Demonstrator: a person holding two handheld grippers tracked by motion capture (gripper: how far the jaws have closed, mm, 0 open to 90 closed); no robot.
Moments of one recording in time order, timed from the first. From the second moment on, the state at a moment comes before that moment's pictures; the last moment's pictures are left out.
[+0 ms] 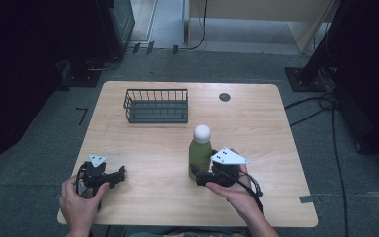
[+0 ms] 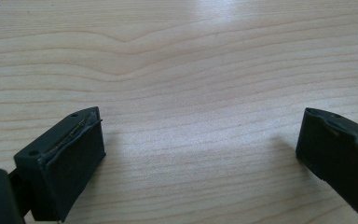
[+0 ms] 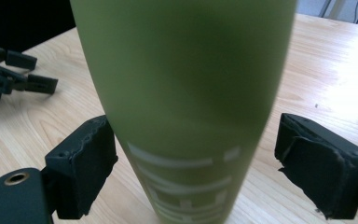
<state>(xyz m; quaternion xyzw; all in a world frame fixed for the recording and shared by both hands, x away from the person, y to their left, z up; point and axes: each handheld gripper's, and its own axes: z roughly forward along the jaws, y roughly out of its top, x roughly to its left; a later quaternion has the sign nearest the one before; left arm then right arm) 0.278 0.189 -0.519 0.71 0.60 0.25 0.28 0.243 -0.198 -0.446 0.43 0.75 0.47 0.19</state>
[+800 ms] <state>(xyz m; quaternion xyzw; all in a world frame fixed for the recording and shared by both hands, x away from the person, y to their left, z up) 0.278 0.189 -0.519 0.71 0.60 0.25 0.28 0.253 -0.185 -0.447 0.41 0.74 0.49 0.21</state>
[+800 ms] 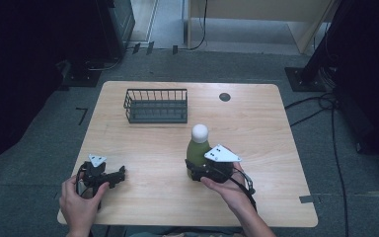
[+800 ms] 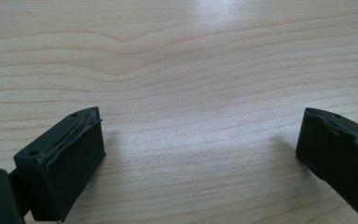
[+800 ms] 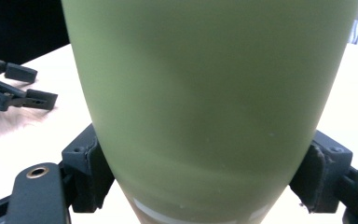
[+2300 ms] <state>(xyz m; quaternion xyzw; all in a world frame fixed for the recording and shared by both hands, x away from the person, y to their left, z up) 0.278 0.189 -0.519 0.71 0.60 0.25 0.28 0.324 -0.145 -0.383 0.39 0.74 0.50 0.23</state>
